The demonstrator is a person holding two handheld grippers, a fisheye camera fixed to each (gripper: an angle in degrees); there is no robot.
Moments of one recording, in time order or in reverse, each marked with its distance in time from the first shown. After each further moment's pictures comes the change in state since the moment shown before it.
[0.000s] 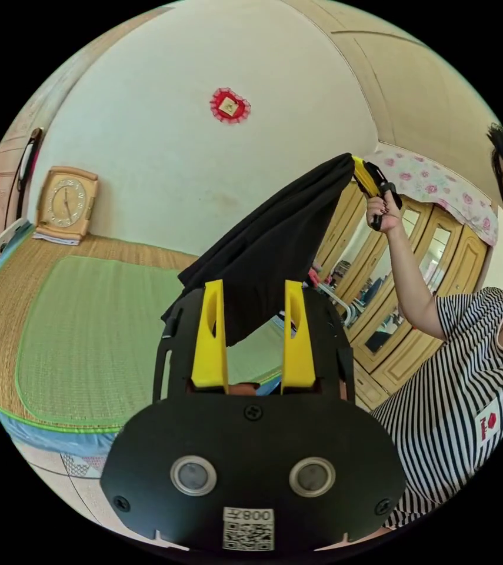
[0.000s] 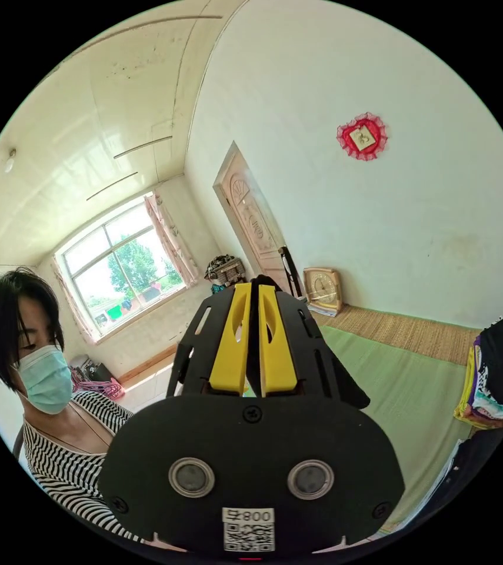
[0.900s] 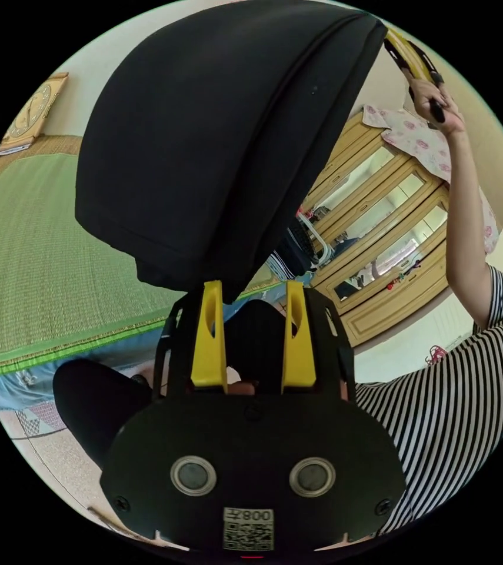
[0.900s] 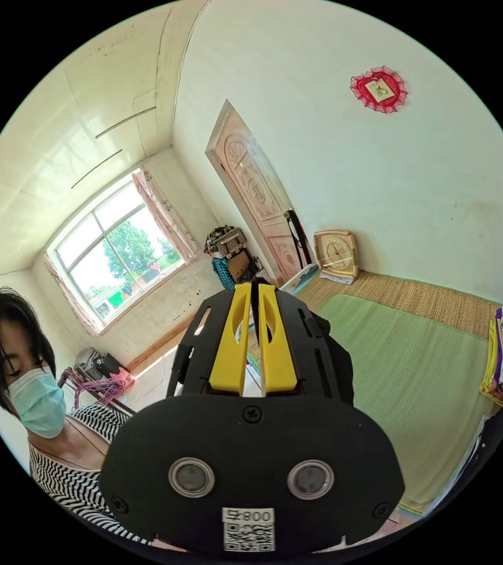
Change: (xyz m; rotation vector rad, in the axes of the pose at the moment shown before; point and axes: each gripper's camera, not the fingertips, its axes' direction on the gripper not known) left arm -0.046 0.193 0.034 -0.393 0.193 -0.127; right arm -0.109 -0.052 0.235 -0.156 0.007 0.064
